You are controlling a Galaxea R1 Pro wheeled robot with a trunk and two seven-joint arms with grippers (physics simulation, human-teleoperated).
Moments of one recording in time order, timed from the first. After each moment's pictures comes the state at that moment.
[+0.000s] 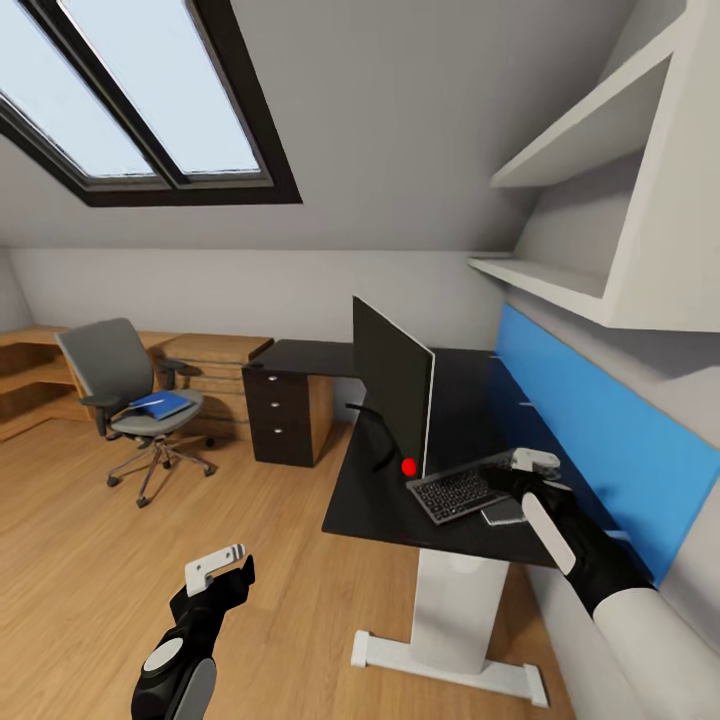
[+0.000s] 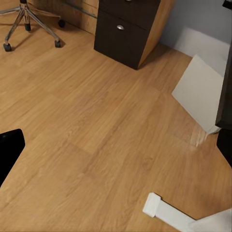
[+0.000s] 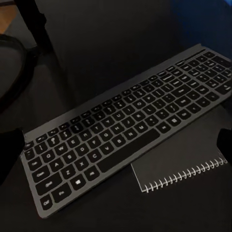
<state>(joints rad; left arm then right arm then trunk) -0.07 -0.04 -0.09 -1.50 0.32 0.33 0.42 -0.71 -0.21 0.19 -0.90 -0.49 0.42 -0.21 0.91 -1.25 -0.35</state>
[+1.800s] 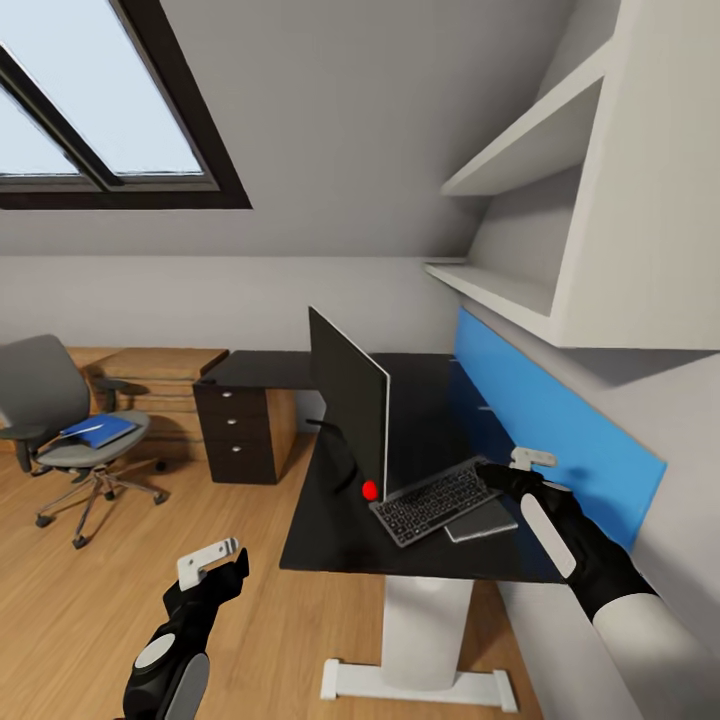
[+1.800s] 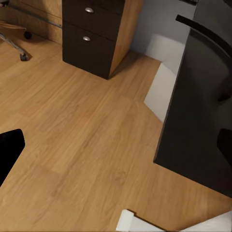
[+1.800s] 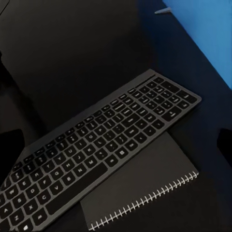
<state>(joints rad) -0.07 -0.04 -0.07 -1.54 0.32 0.34 0.42 -0.69 -0.20 0.18 -0.95 -0.49 0.43 -0.21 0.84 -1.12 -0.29</state>
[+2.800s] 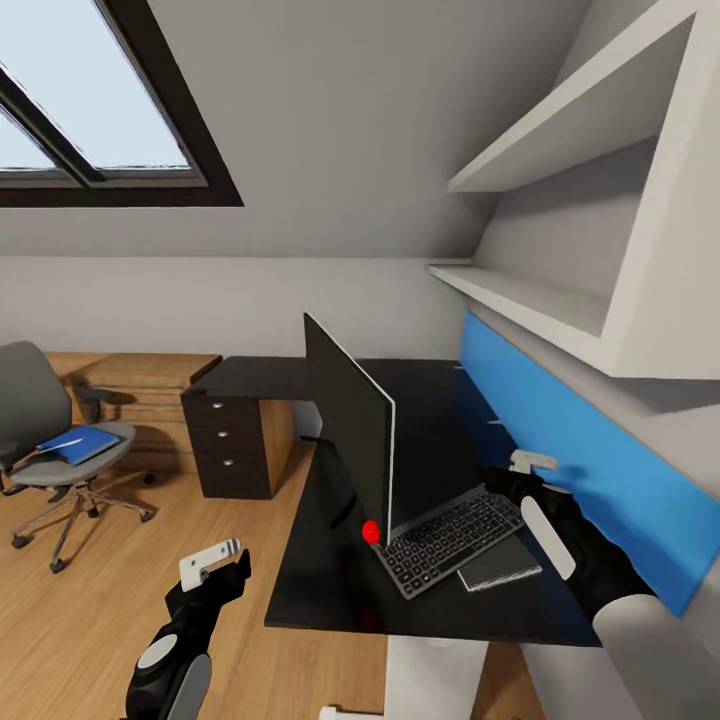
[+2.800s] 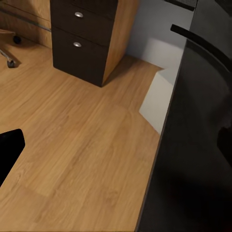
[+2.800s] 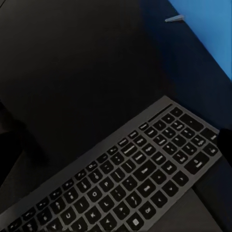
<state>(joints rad) -0.07 -0.04 -0.07 -1.53 0.32 0.34 0.42 -0.69 -0.20 0.19 -0.93 -0.49 0.43 -0.21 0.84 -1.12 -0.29</state>
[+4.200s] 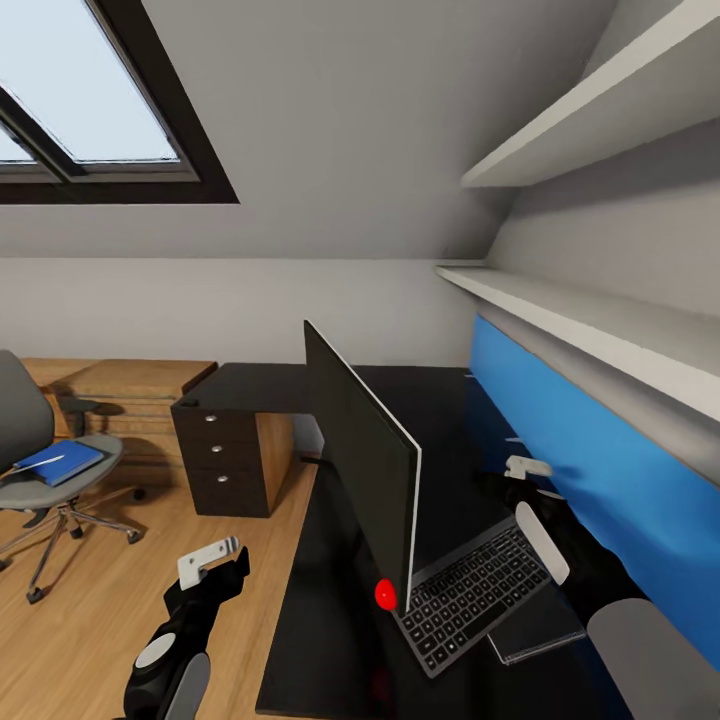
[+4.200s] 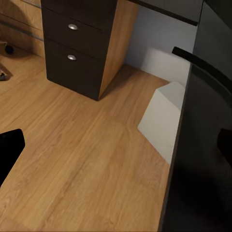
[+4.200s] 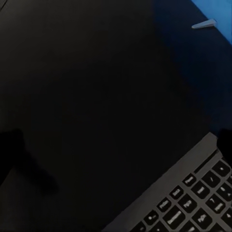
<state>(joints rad) -0.07 -0.04 -0.07 -1.54 0.32 0.34 0.42 -0.68 -0.18 0.19 -0.91 -0.49 0.42 -0.21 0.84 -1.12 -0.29</state>
